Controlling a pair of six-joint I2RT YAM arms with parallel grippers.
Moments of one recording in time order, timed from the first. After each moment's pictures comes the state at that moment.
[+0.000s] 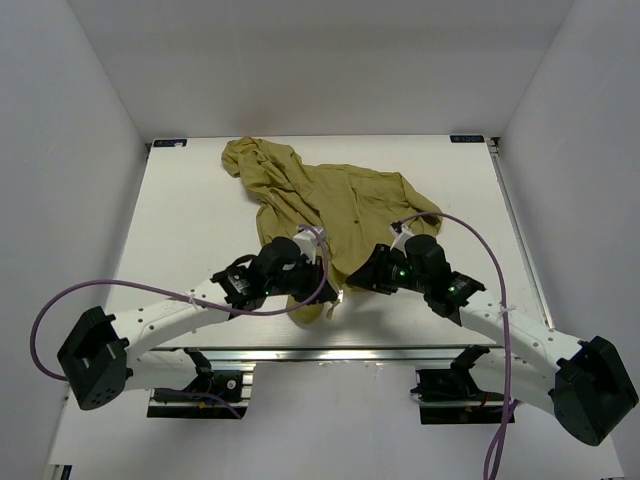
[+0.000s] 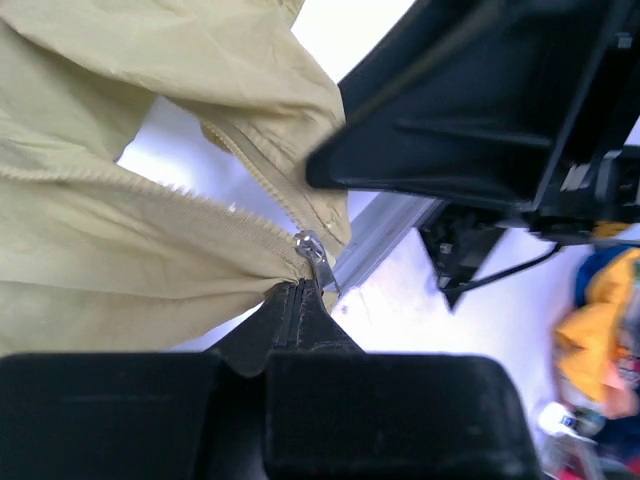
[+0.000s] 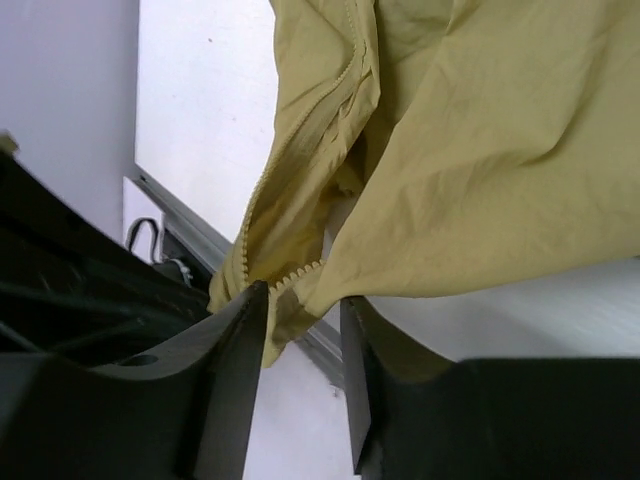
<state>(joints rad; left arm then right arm) -0.93 1.19 0.75 -0.14 0.18 -0.64 0.68 1.02 0.53 -0.01 -0.32 0.87</state>
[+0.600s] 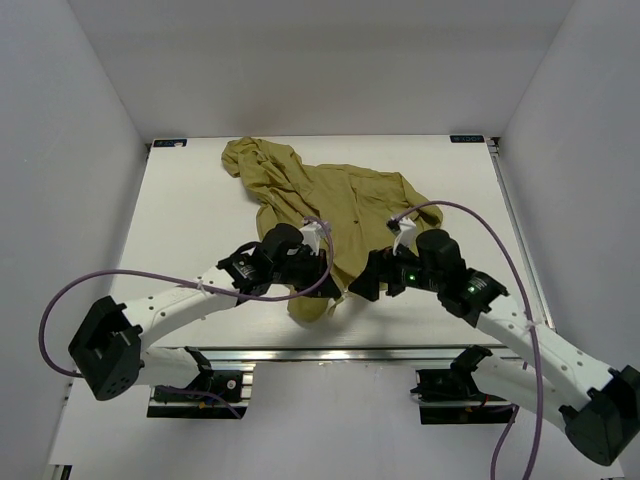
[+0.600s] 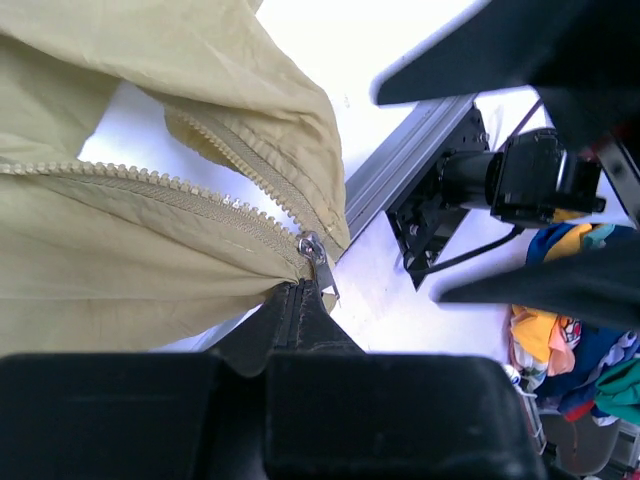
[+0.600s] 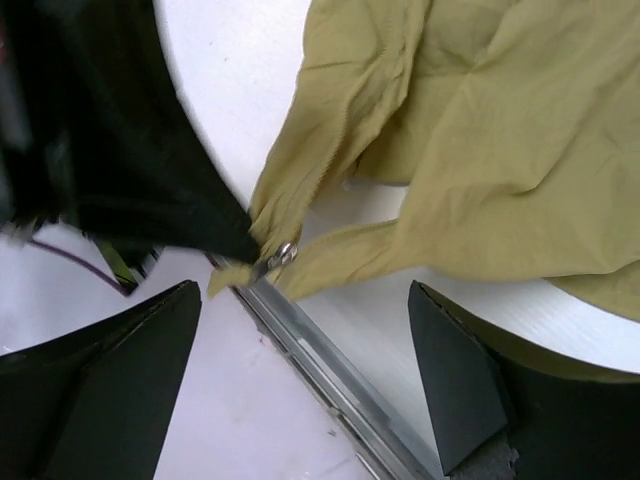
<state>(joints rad) -0.84 1.27 0.82 -0.18 0.38 -0.66 0.68 0.91 0.67 -0.28 -0.36 0.46</state>
